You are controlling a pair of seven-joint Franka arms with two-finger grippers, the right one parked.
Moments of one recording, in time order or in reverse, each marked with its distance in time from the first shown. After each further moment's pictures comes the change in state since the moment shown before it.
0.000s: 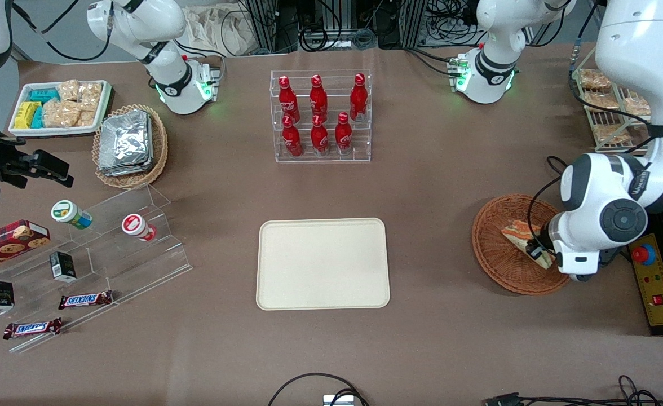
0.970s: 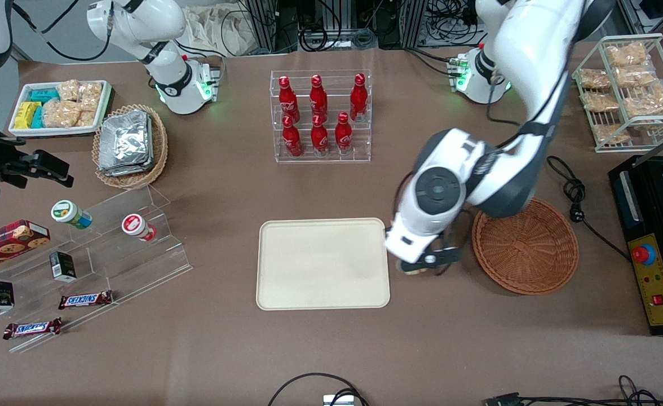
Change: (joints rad) arm -0.498 0.250 -0.064 0.473 -0.042 -0.093 0.109
